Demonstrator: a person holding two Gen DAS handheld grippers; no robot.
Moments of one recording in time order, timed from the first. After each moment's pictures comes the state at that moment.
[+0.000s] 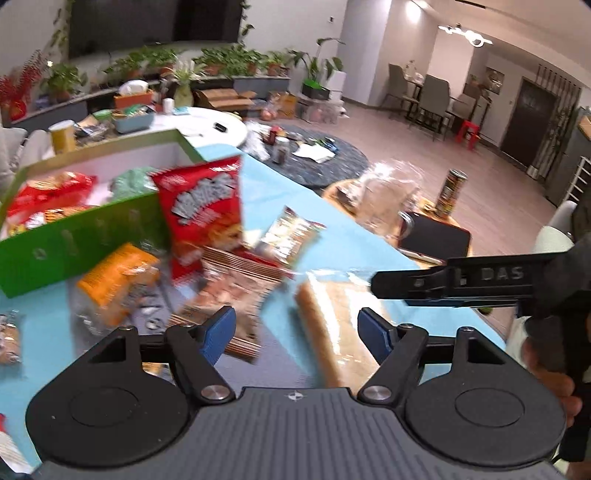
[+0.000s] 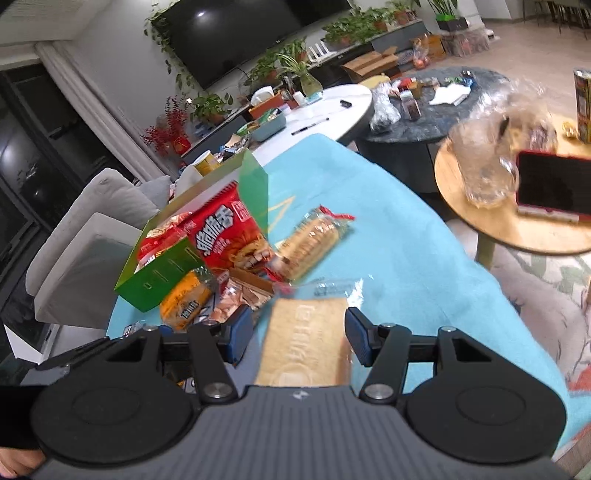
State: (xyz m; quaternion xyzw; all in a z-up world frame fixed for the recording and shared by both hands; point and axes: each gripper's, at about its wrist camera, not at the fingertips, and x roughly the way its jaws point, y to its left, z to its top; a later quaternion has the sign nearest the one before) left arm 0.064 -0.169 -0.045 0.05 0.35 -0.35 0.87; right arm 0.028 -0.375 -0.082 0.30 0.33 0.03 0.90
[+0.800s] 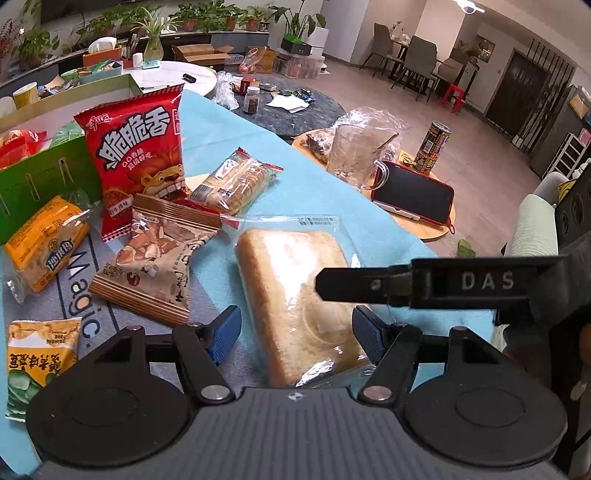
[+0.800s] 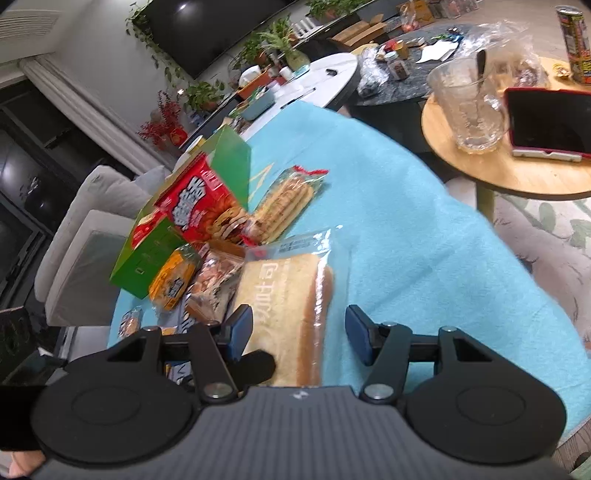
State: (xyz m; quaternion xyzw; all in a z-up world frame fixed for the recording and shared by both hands) left arm 0.062 -0.208 -0.075 0.06 0.41 -0.37 0.83; right arm 0.021 -0.385 -0.112 0.34 0.35 0.06 0.87
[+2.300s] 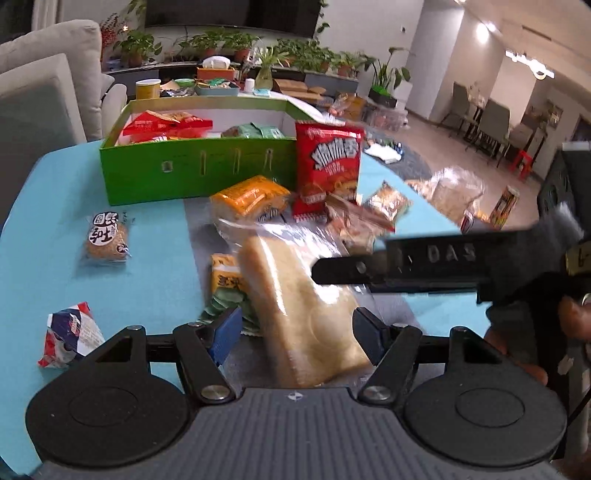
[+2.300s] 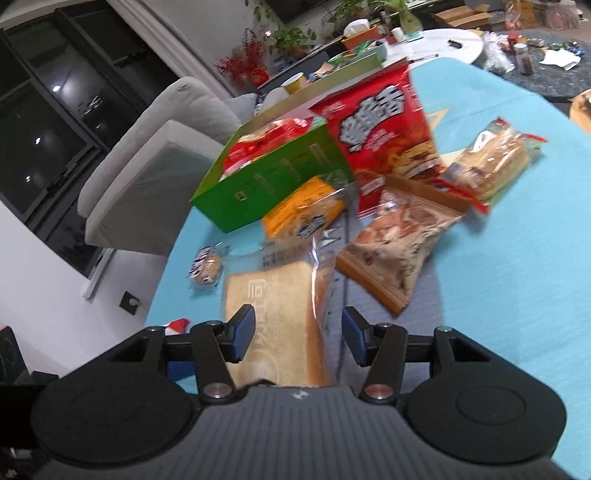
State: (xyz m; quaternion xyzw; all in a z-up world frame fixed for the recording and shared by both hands) left arm 0.044 -0.063 -0.063 -0.01 0.37 -0.25 0.90; right arm 0.068 -0.265 -0.095 0.26 0.38 0.17 0.87
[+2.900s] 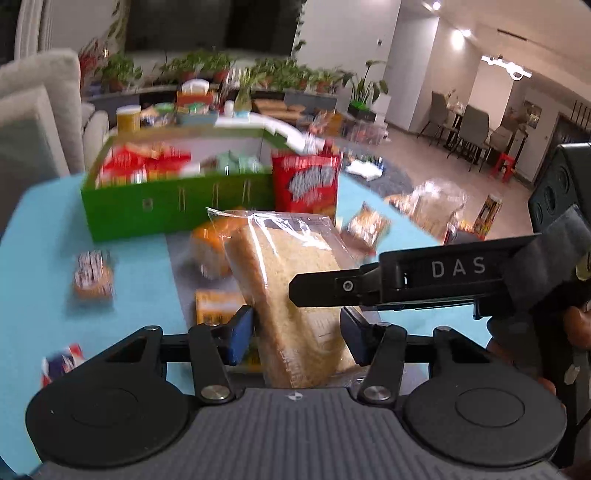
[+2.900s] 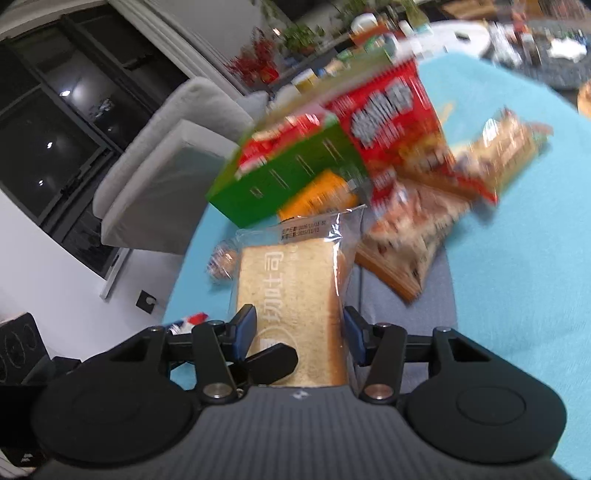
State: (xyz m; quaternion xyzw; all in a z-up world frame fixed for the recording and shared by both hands) left arm 0.043 -0.070 -0.044 0.01 0.32 -0.28 0.90; right arm 0.059 -0.263 -0.075 0.27 0.36 0.20 0.87
